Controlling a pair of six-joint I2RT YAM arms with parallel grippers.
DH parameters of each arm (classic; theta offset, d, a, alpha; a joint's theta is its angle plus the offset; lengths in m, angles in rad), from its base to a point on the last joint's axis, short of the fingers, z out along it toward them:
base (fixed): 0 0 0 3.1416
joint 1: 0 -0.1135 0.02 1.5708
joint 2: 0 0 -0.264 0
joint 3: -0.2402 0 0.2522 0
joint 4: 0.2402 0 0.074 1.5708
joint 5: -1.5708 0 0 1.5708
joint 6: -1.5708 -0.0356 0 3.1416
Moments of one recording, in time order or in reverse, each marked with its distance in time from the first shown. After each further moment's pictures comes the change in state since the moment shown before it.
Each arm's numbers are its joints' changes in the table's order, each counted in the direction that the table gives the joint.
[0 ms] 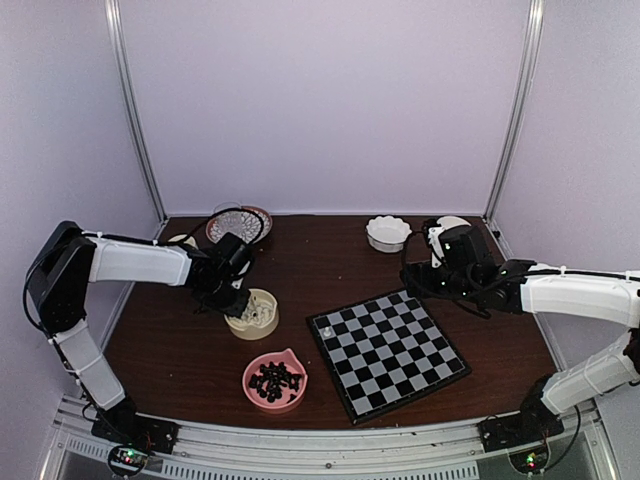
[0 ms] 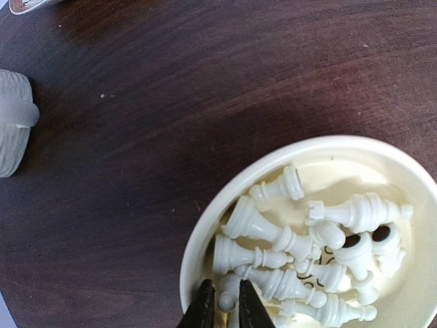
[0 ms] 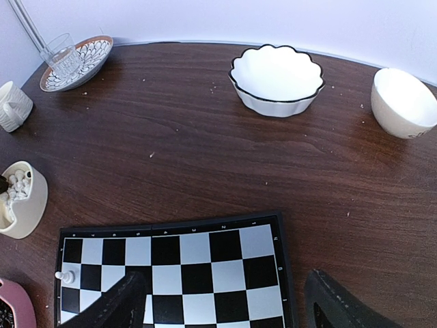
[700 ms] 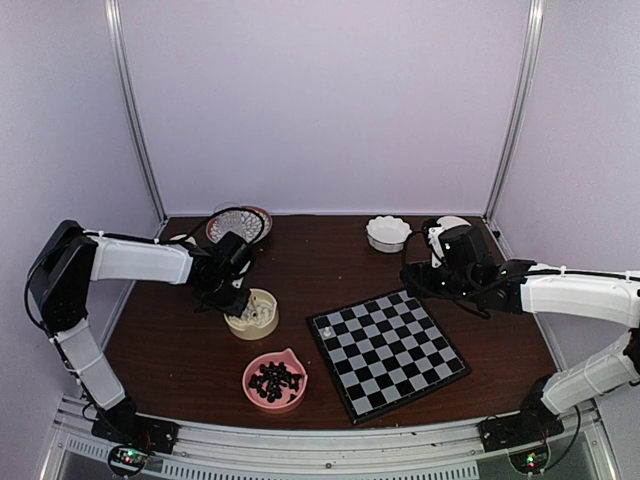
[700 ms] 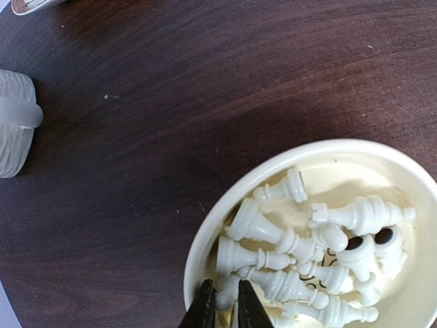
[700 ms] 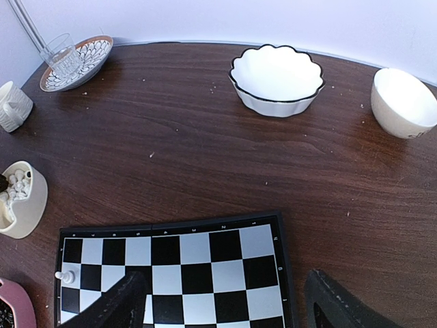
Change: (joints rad) left arm 0.000 0.009 -0.020 0.023 0.013 -0.002; right arm 0.000 0.000 0.000 0.000 0.000 0.000
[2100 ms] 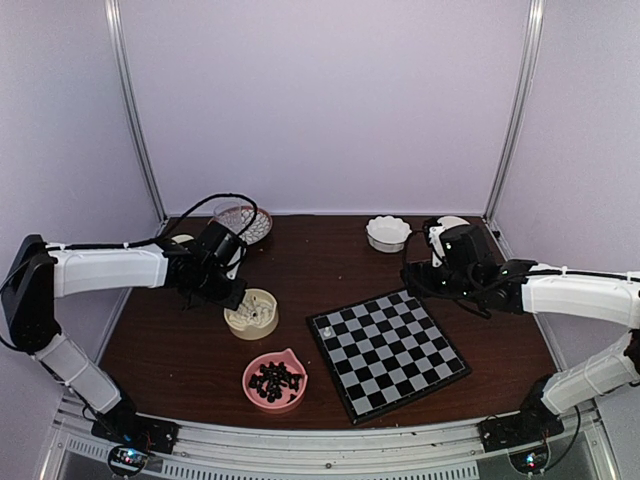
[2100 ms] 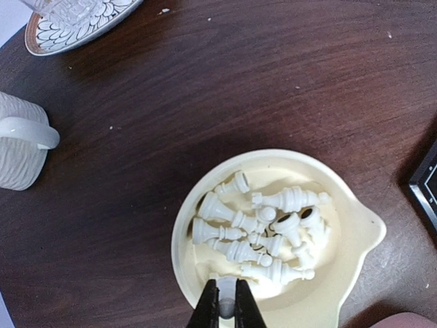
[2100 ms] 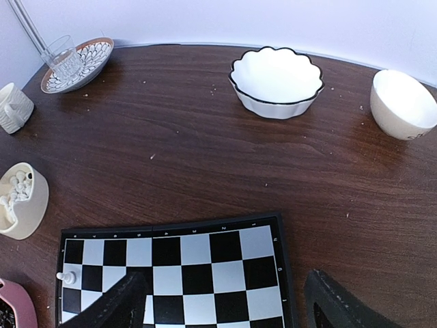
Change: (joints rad) left arm 0.027 -0.182 0.050 -0.014 -0.062 -0.001; right arm 0.000 -0.006 0.000 0.000 -0.001 0.000
